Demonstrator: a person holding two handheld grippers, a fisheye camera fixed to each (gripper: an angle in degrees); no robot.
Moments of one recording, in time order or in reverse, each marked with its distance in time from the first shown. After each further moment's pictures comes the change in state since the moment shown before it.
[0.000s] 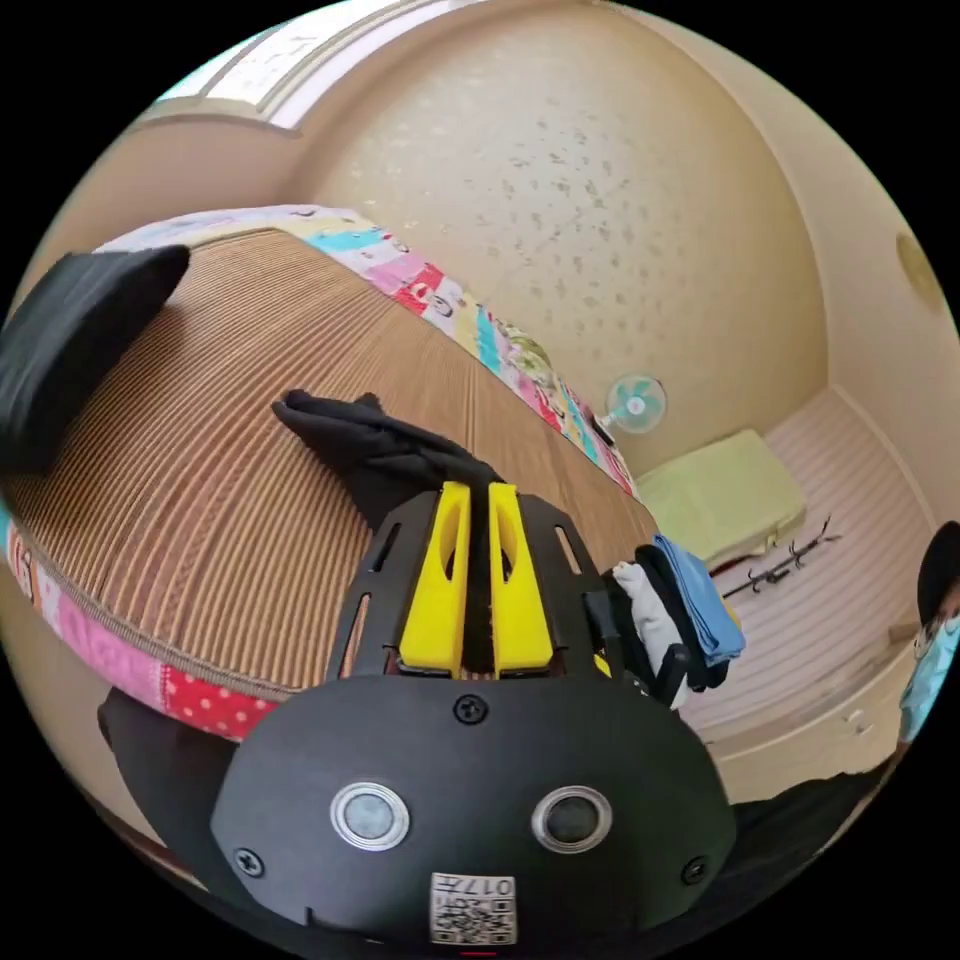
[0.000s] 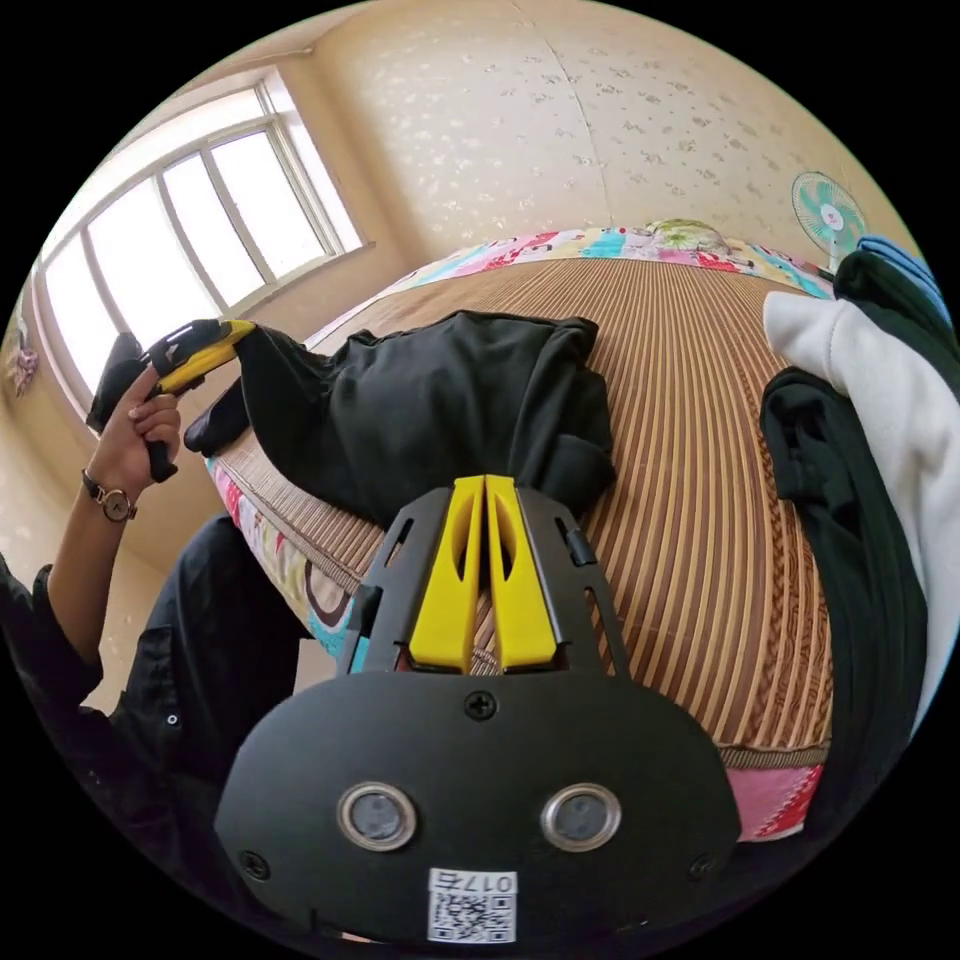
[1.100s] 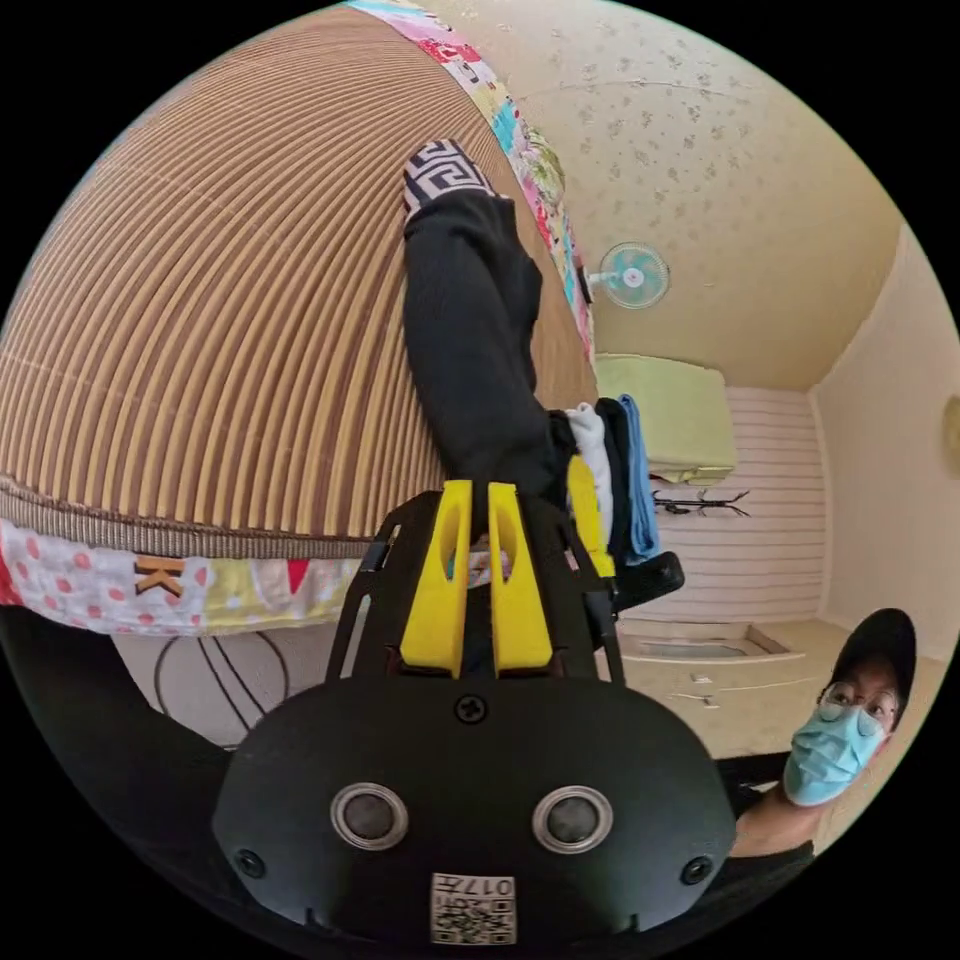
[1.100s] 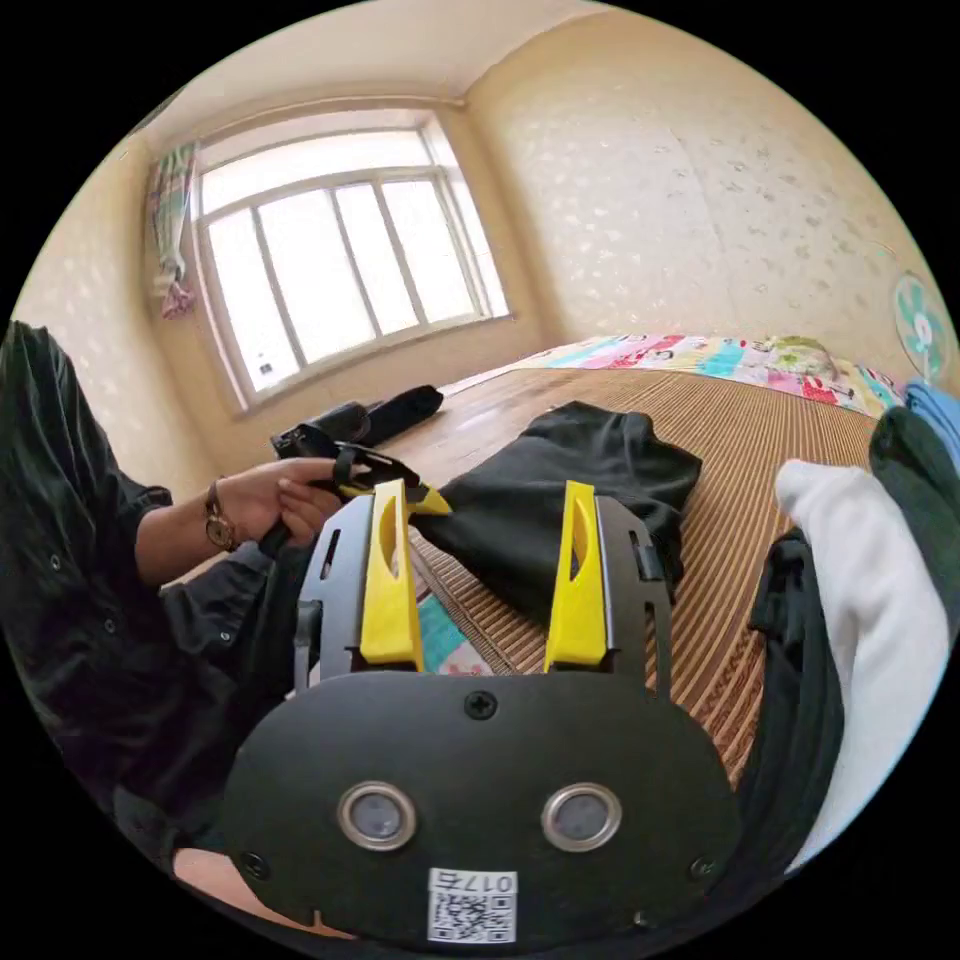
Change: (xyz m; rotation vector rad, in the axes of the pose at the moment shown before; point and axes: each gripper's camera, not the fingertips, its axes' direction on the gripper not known) left arm -0.010 0.090 0.076 -0.520 0.312 -0.307; right arm 0.004 0.095 -0.032 0.194 -0.295 -0.327
